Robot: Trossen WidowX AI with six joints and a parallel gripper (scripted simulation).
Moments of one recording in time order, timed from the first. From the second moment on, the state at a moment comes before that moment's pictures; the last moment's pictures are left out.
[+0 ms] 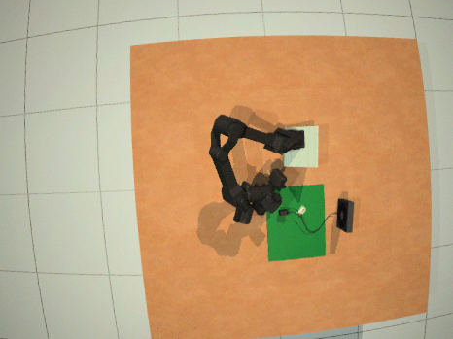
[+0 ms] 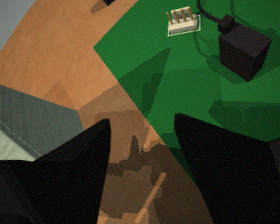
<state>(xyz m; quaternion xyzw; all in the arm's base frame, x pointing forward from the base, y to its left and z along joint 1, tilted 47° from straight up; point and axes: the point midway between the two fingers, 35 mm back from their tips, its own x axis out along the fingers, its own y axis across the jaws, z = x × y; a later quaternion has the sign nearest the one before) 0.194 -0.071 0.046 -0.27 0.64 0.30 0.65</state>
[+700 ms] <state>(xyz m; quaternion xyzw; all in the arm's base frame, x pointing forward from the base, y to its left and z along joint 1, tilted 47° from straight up) 0.201 -0.074 0.053 -0.35 0.75 0.15 0.54</state>
